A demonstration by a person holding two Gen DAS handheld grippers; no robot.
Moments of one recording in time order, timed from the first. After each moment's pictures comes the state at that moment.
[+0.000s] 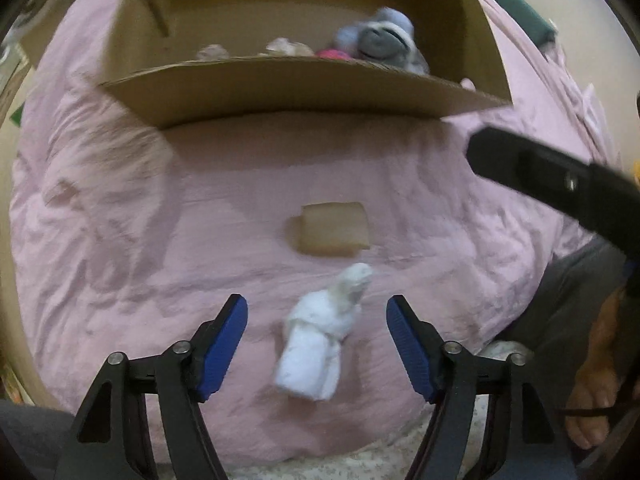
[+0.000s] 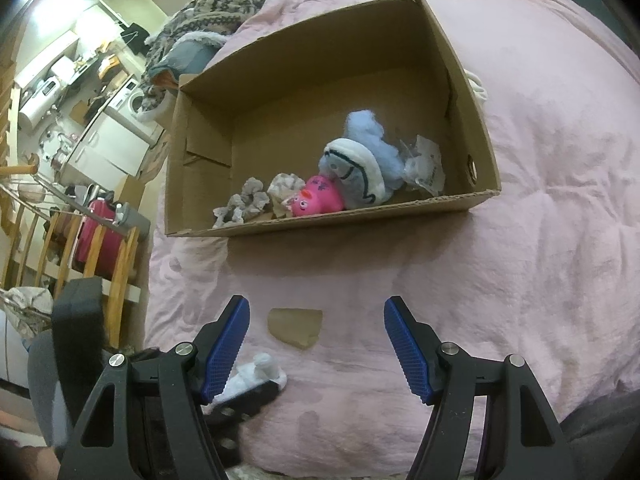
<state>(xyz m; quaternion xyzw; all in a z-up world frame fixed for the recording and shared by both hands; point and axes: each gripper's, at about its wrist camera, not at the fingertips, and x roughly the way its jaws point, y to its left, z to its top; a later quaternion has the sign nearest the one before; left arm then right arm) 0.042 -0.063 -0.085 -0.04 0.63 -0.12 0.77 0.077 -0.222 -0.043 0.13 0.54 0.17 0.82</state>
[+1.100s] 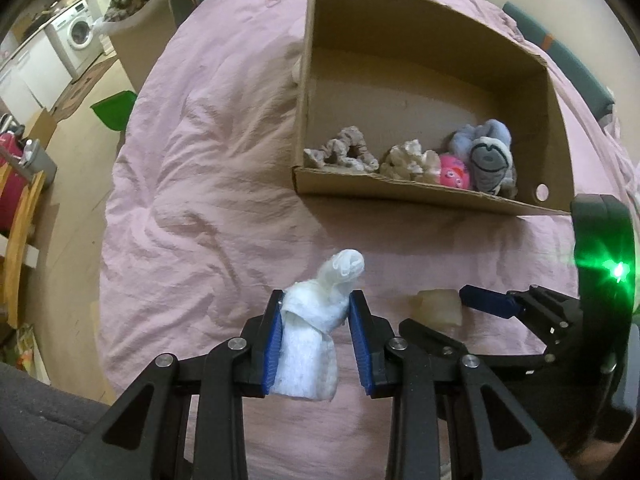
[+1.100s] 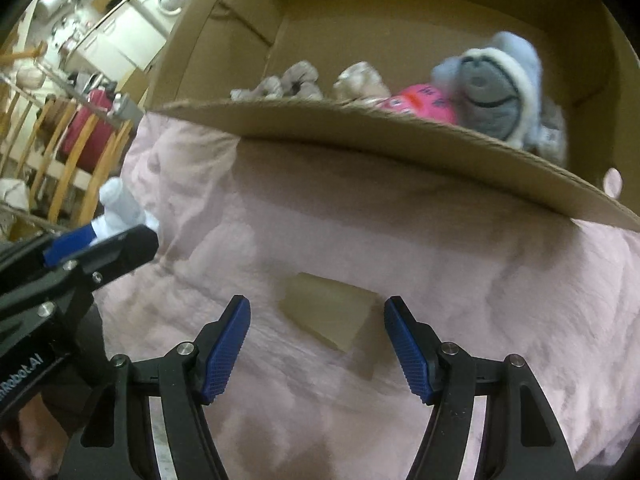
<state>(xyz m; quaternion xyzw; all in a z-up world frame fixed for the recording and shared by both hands) 0.053 0.007 -0.046 -0.06 0.56 0.03 0.82 0.093 -0.127 -0.110 -0.04 0.61 0.24 0.75</state>
